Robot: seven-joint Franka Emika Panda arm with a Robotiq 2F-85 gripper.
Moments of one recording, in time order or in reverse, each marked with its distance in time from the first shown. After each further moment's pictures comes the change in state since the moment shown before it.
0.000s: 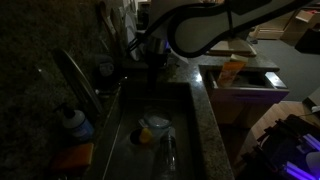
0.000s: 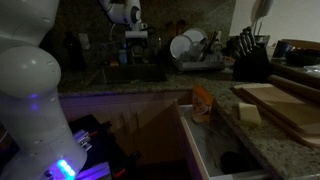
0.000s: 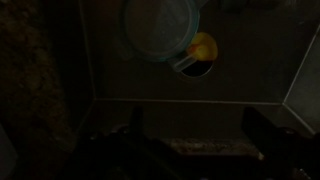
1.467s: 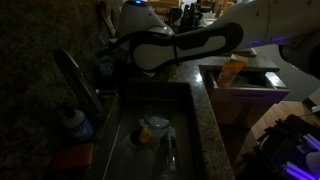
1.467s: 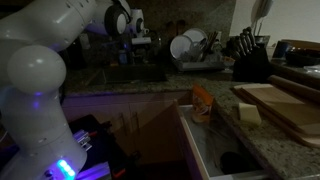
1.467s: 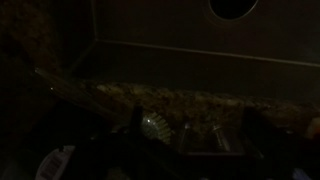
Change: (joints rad) arm 0.136 0.488 -0.024 0.689 -0.092 -0.082 -0.047
